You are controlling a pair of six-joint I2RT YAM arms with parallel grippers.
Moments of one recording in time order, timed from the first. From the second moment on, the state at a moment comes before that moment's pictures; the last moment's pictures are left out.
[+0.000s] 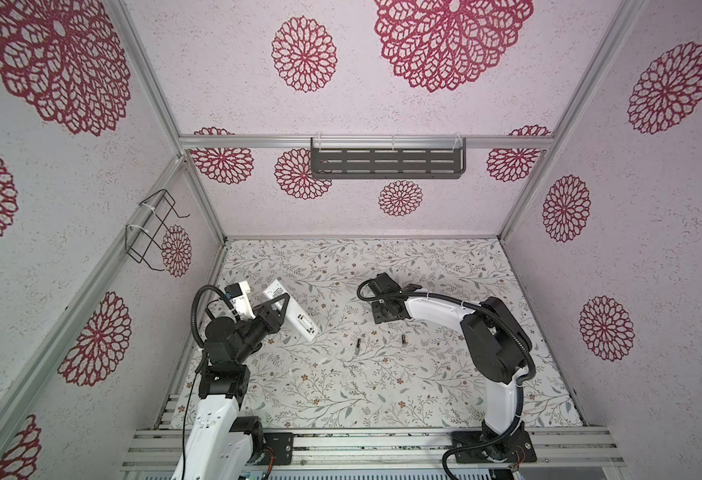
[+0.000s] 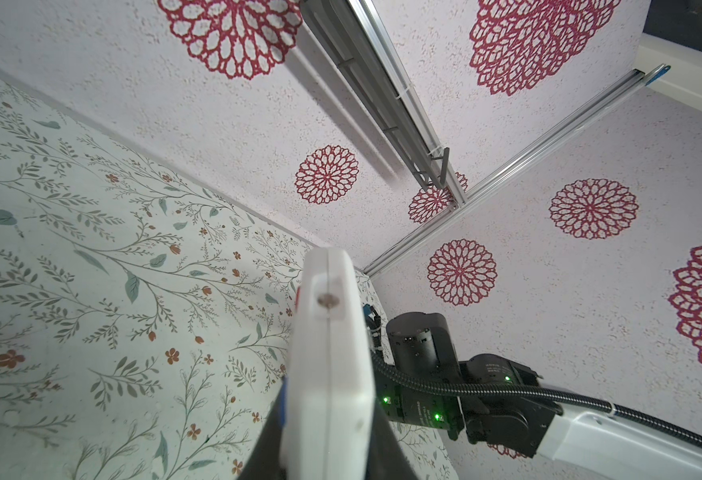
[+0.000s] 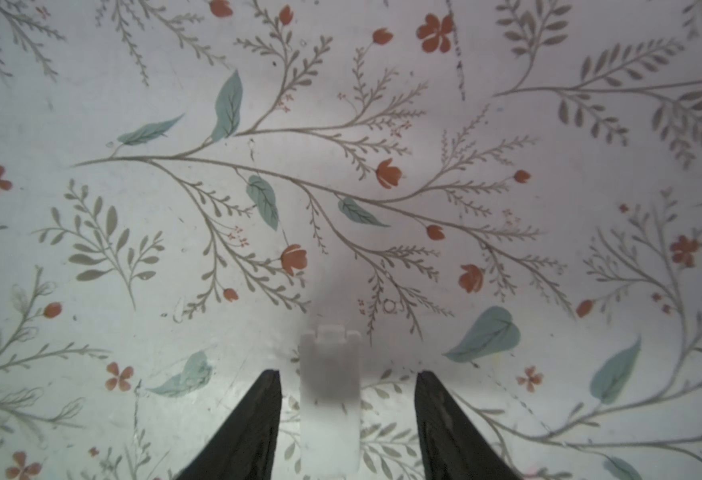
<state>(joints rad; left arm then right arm) 0.03 0.72 0.41 0.25 0.53 -0.80 0.70 1.93 1.33 -0.52 0.23 0.45</state>
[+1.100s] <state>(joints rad) 0.03 0.71 0.41 0.26 0.54 -0.80 0.70 1.62 0.92 -0.45 0.17 0.49</state>
